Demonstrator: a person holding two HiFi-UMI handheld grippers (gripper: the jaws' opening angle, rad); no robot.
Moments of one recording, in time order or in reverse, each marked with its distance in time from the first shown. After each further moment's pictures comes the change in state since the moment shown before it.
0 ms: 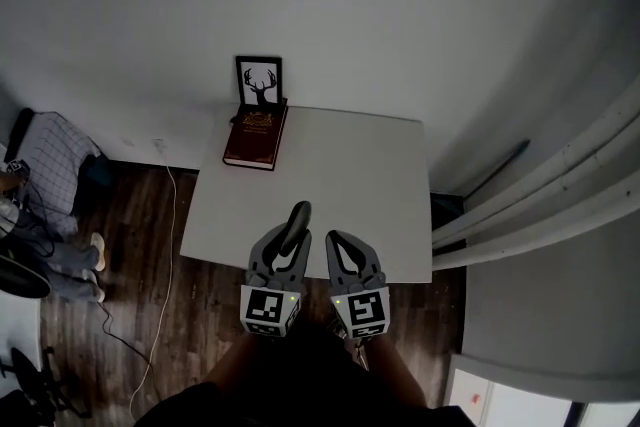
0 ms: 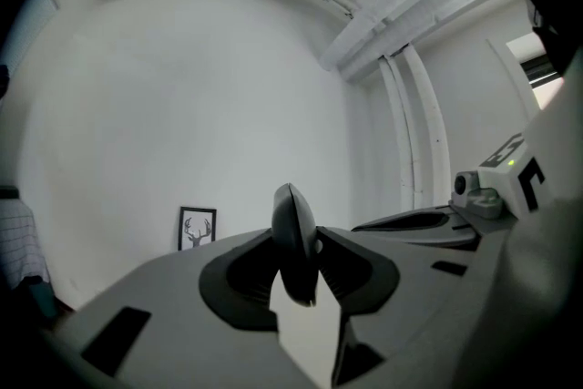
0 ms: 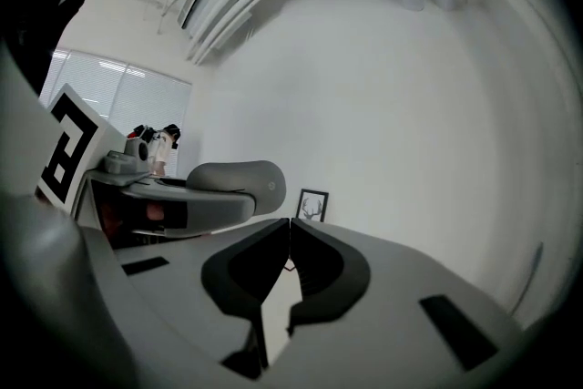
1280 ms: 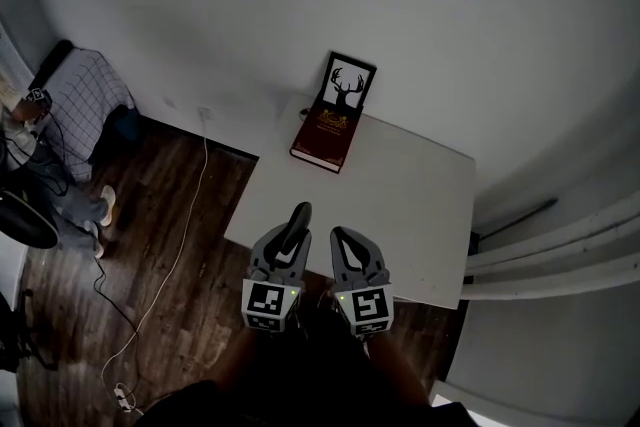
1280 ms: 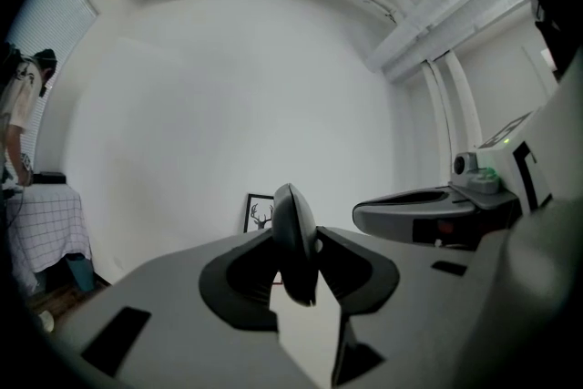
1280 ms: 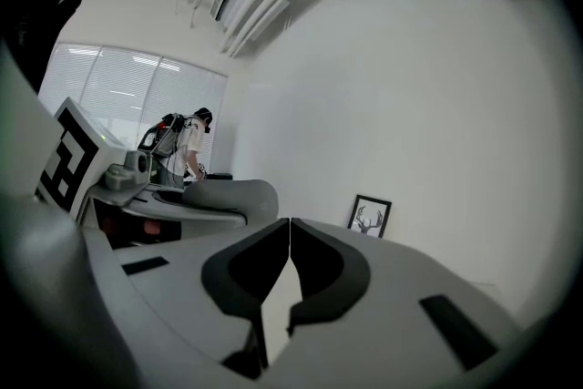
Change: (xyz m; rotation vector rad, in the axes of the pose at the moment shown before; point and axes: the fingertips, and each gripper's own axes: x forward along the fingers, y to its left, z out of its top) left arm -0.085 0.153 -0.028 -0.098 0.034 0.186; right arm 0.095 0.137 0.020 -0.094 0.019 0.190
